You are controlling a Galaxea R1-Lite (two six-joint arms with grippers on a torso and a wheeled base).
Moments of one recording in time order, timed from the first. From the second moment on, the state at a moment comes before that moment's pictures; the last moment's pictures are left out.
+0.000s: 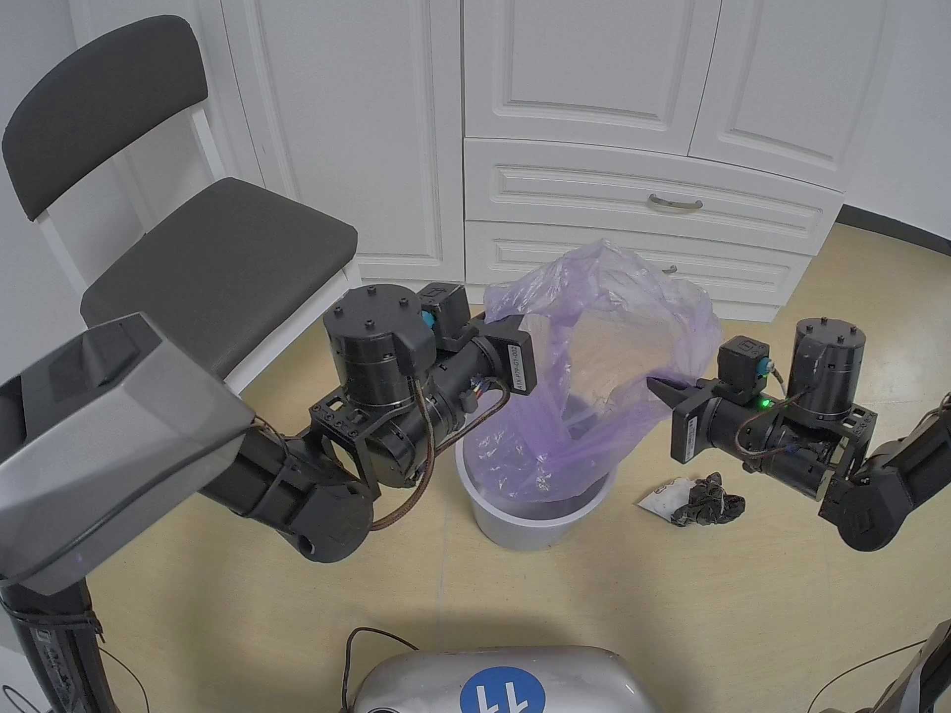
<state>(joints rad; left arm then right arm) -0.69 2.14 -1.09 -1.16 0.10 -0.13 0.43 1.80 -0.62 -1.01 0.04 -0.12</state>
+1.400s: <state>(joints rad) -0.71 2.39 -1.36 -1.11 0.11 -0.37 0.29 2.17 -0.86 -1.14 0.14 0.14</state>
